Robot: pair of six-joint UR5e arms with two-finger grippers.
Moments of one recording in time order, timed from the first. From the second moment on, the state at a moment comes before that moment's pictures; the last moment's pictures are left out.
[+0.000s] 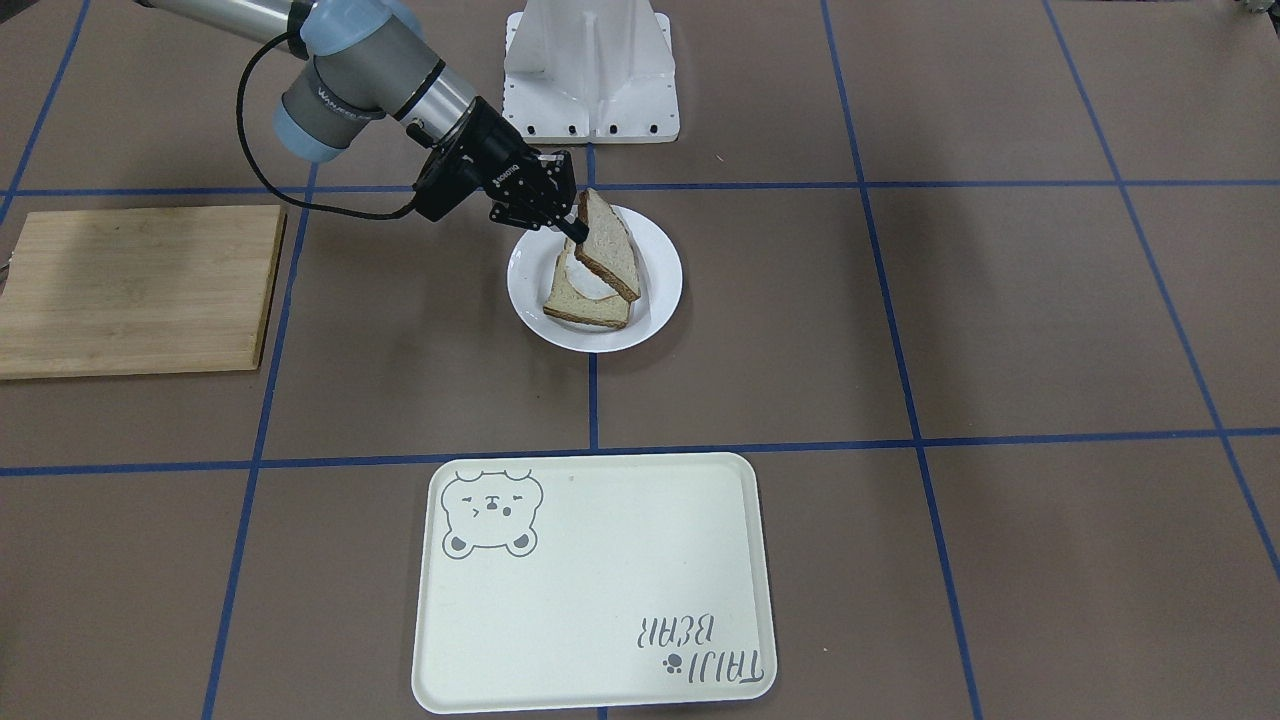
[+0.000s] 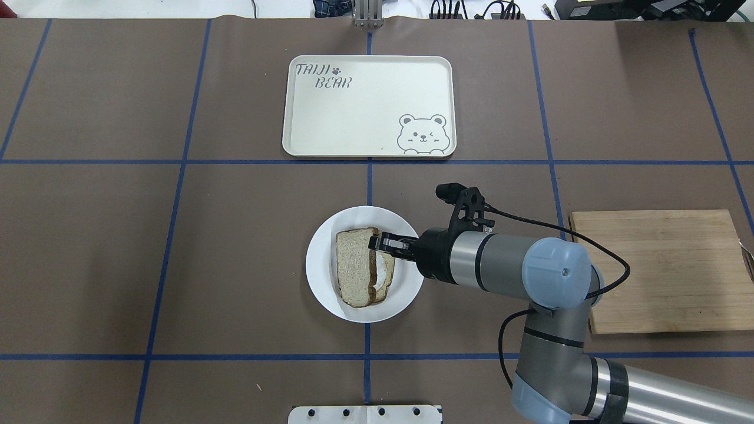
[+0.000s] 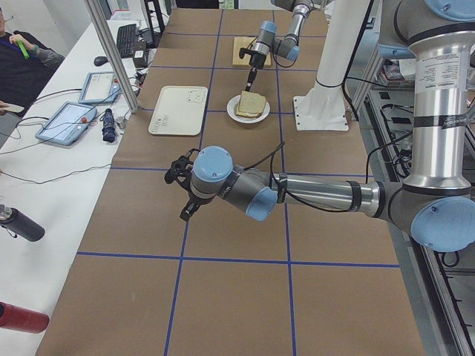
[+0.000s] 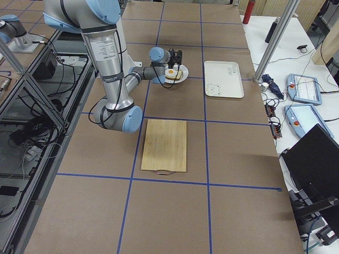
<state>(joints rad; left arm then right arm) -1.54 -1.50 -1.72 -2.04 -2.51 0.05 0.36 -1.18 1.72 -0.56 1.60 1.56</state>
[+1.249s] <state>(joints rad) -1.54 -1.50 -1.72 -2.04 -2.51 0.05 0.40 -1.21 1.71 -0.67 1.60 1.45</state>
